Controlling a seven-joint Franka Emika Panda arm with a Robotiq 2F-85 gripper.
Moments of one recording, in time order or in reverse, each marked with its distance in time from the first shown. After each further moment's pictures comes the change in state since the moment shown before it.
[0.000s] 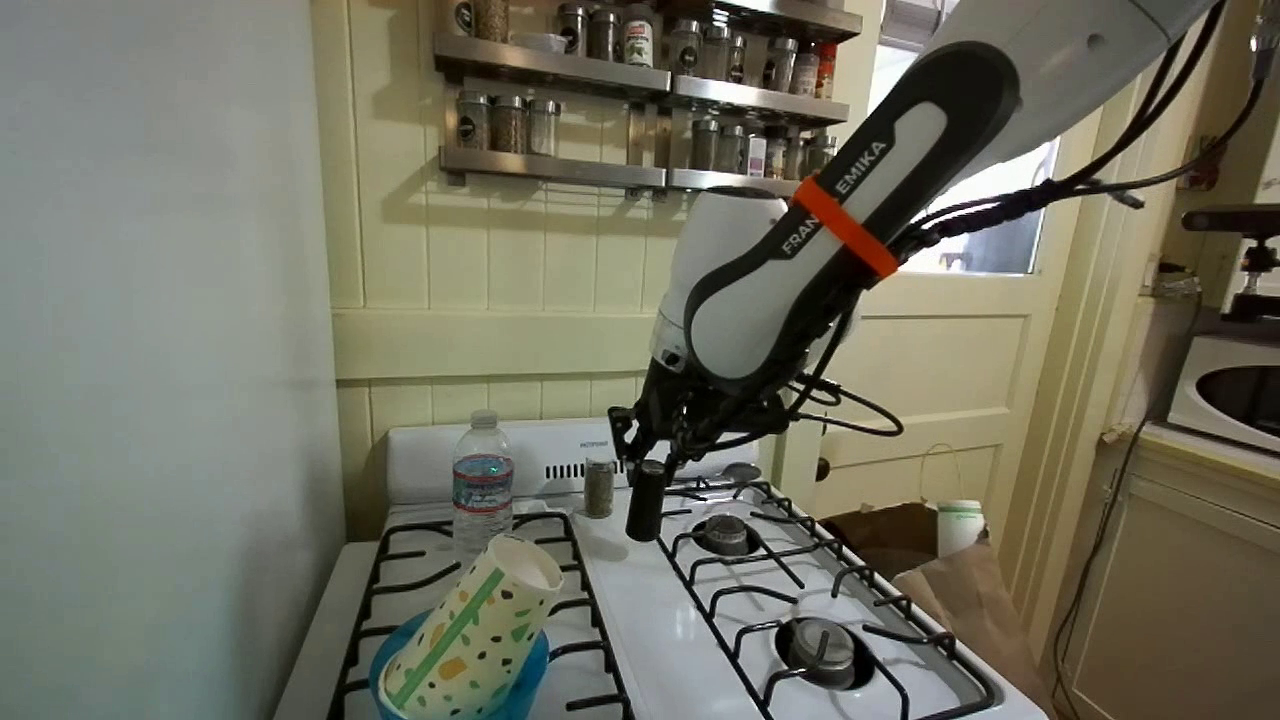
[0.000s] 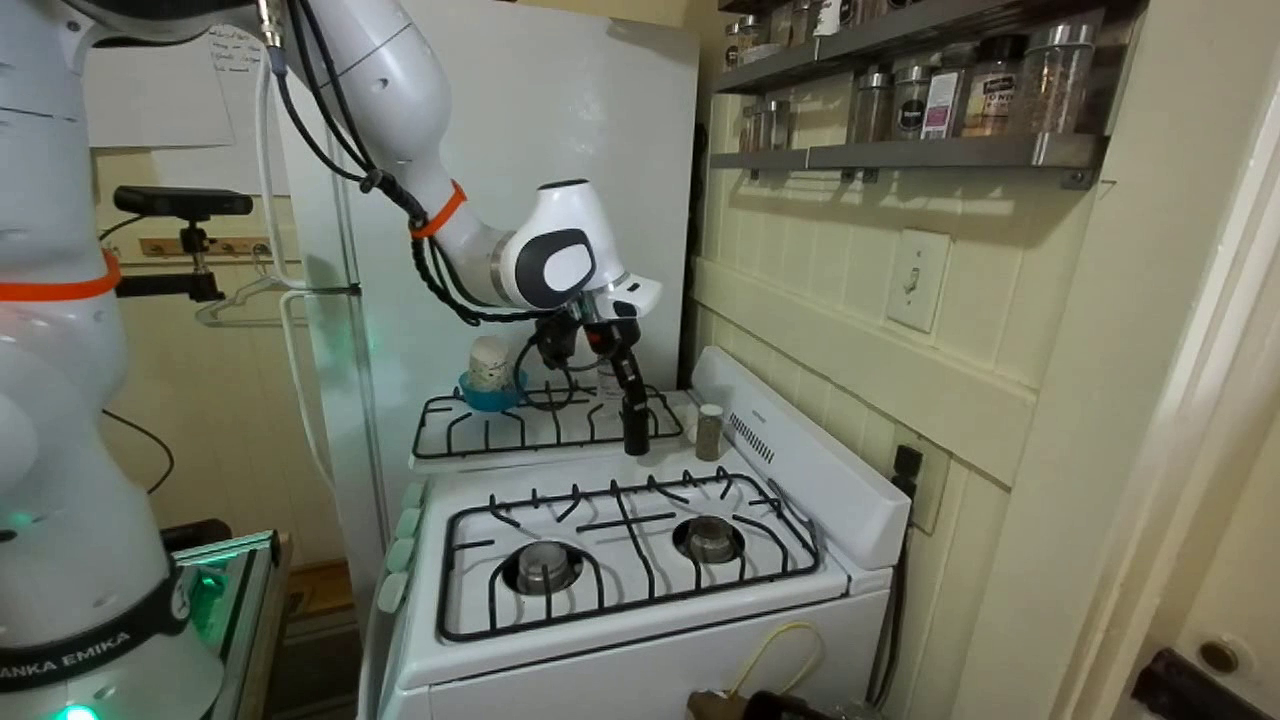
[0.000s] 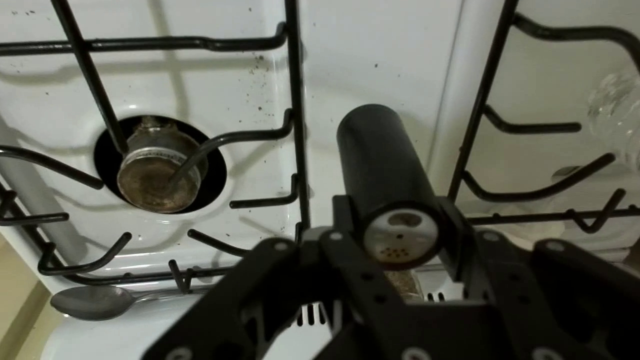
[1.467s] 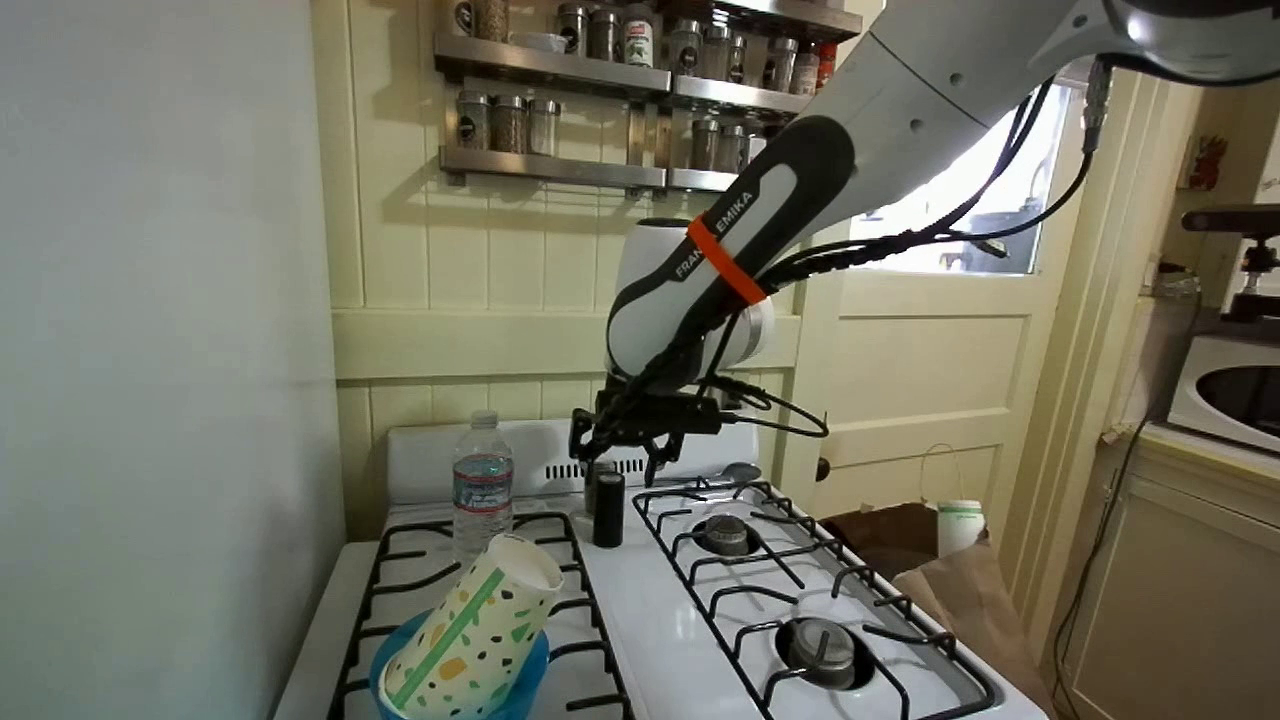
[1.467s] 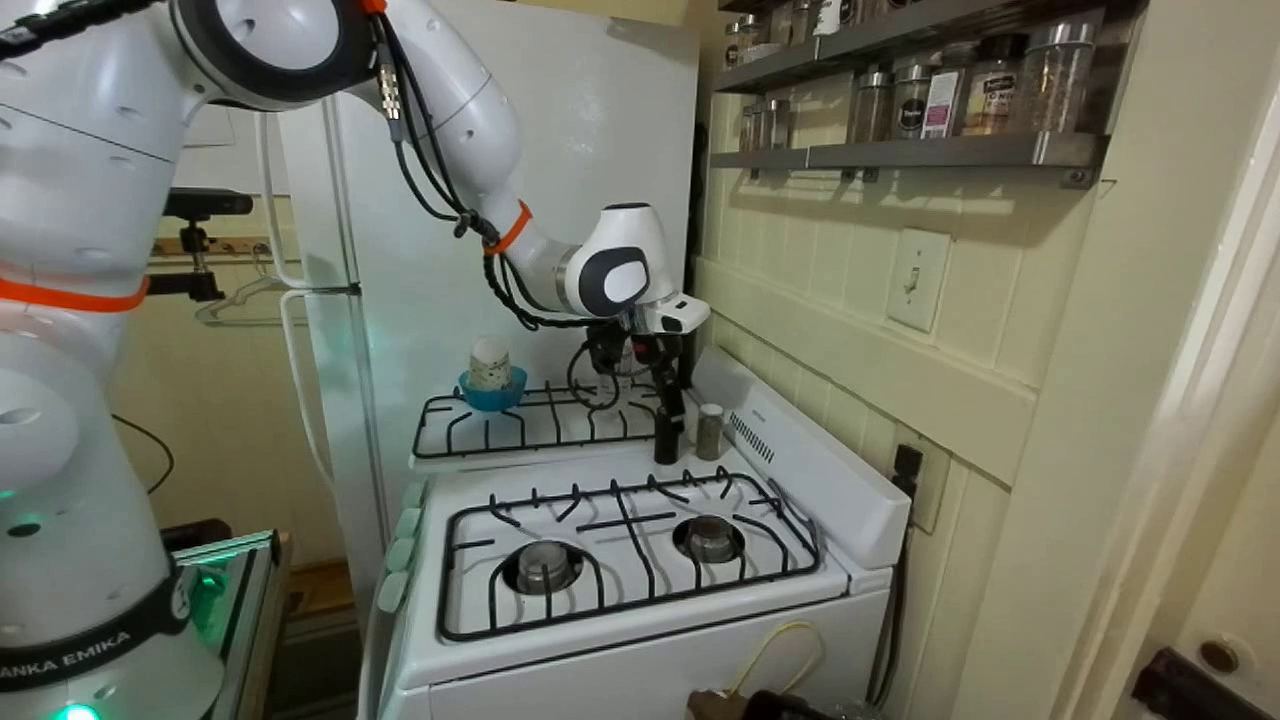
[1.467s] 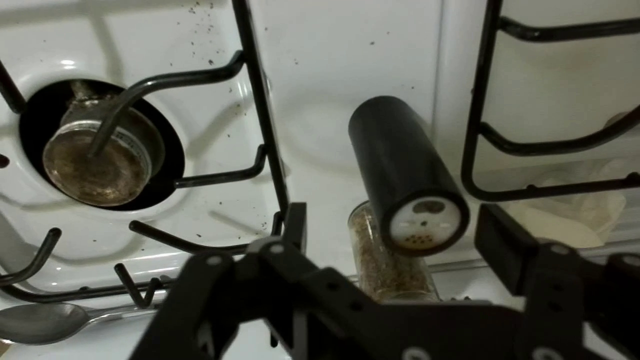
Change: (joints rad) arm 0.154 0.247 -0.151 0.309 0.090 -0.140 0.005
